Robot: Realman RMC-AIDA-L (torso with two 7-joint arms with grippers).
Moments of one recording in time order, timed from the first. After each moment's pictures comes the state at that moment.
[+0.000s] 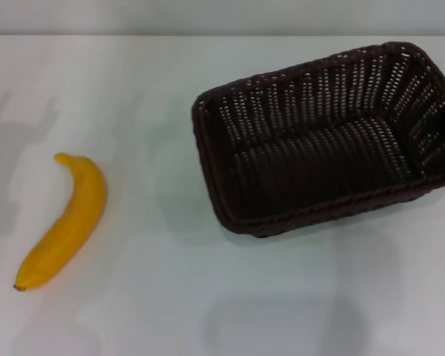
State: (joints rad) left arm 0.02 -2.08 1.41 1.12 -2.75 -0.73 2.79; right arm 0.50 2.02 -0.98 -1.36 -2.40 -1.46 2.84
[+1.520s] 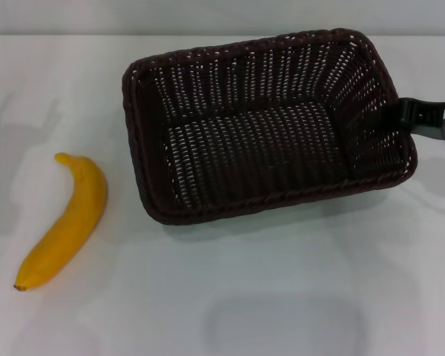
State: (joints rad) left arm 0.02 -2.08 1.42 1.10 -2.75 -0.74 2.79; right arm 0.32 2.02 -1.27 -1.34 -2.04 -1.15 2.84
